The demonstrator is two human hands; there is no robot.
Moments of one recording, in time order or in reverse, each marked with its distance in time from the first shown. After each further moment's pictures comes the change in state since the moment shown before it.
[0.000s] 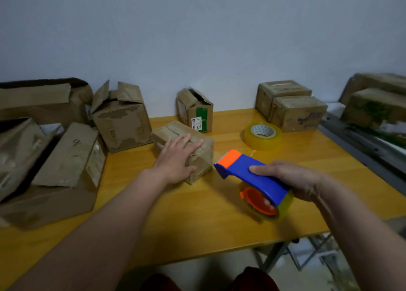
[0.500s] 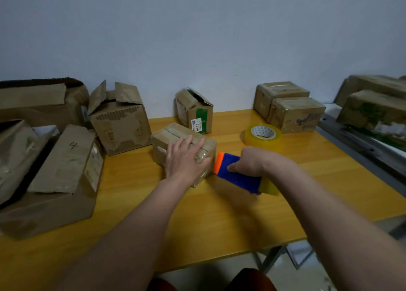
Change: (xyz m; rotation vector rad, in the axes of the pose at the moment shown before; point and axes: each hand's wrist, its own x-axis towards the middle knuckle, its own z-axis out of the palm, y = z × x) left_hand 0.009 0.028 0.012 -0.083 0.183 -0.236; right_hand 0.047 -0.066 0.050 -0.959 0.373 0.217
